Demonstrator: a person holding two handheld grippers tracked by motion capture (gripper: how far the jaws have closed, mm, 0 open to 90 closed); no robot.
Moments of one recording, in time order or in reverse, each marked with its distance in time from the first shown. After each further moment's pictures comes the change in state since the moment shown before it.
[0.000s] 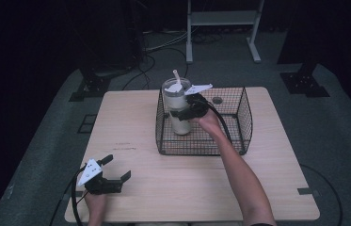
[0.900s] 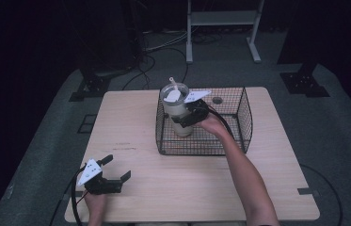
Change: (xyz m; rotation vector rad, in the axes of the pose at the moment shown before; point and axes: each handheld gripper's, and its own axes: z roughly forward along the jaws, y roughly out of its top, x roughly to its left) left arm 0.000 0.000 -0.001 0.002 0.000 -0.002; right arm 0.003 -0.015 -0.001 -0.007 0.041 -0.177
